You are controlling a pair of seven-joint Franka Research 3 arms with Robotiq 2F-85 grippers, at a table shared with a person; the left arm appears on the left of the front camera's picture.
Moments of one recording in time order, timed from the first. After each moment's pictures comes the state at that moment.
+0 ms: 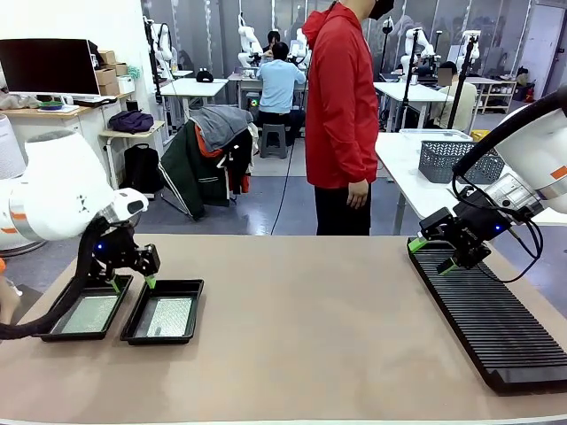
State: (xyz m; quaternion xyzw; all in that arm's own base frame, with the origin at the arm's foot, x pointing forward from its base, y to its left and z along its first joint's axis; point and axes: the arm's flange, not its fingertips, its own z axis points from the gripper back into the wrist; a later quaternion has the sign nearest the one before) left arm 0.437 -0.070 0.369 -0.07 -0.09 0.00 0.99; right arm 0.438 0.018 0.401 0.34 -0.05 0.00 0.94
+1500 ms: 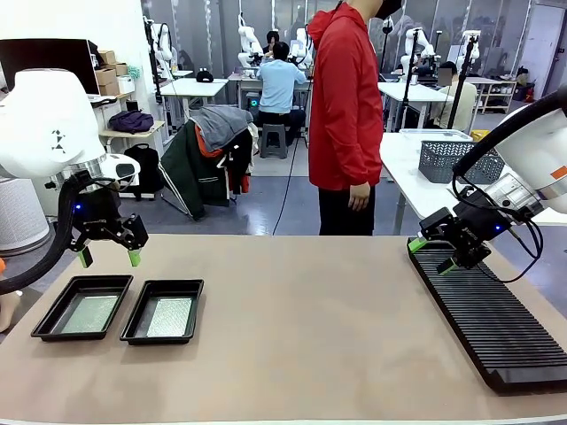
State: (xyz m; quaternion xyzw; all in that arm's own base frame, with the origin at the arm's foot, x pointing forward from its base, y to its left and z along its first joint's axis) left arm 0.417 -0.069 0.449 -0.03 -0.02 -0.02 1.00; right arm 0.438 0.018 0.401 0.34 -0.05 0.00 0.94
